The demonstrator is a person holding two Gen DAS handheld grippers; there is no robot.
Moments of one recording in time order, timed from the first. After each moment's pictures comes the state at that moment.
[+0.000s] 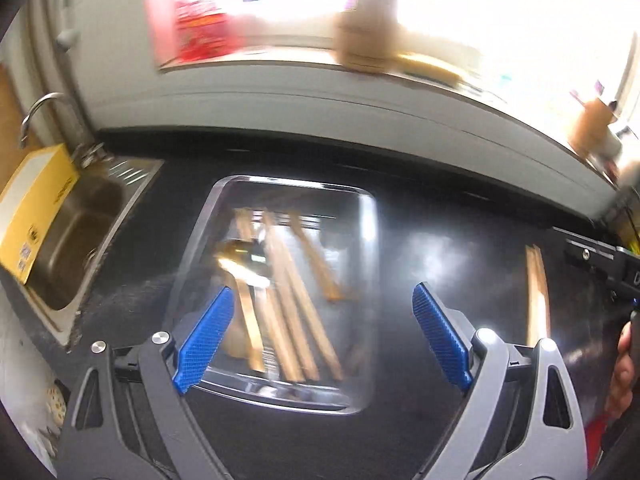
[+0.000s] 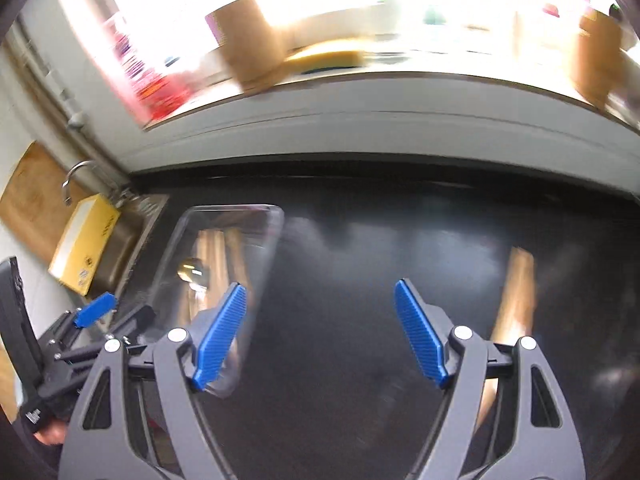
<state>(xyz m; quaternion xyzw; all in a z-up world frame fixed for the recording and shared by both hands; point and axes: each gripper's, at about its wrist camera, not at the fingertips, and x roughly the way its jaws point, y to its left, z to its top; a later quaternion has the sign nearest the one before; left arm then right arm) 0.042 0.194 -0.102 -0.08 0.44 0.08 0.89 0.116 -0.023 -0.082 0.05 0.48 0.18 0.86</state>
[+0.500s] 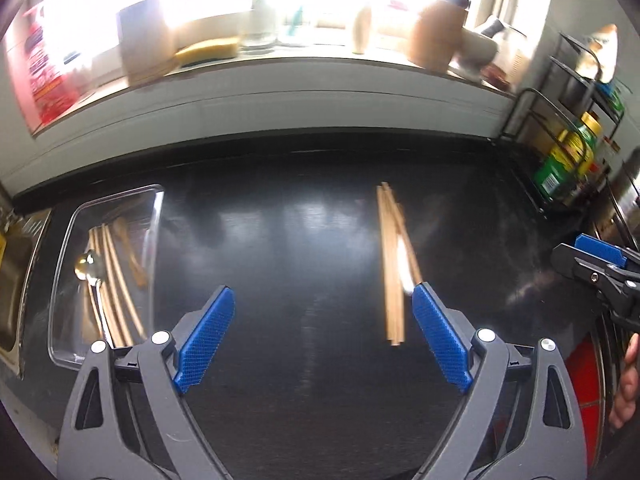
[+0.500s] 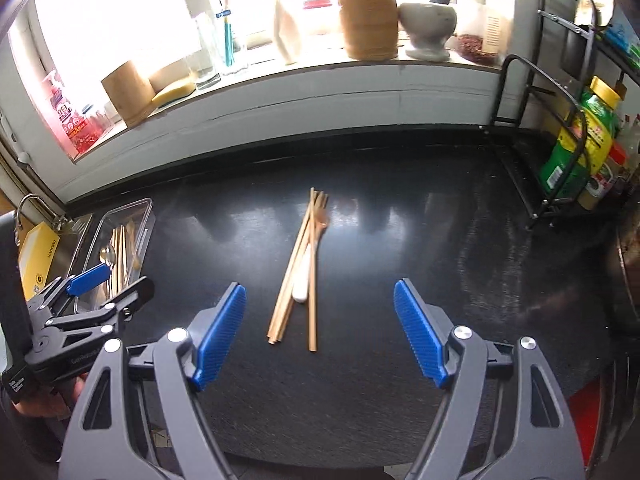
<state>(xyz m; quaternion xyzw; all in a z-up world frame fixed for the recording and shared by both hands) 0.037 -0.009 -0.104 -0.01 0.44 -0.06 0.89 0.022 -0.212 -0.065 0.05 0.46 0.06 0.88</state>
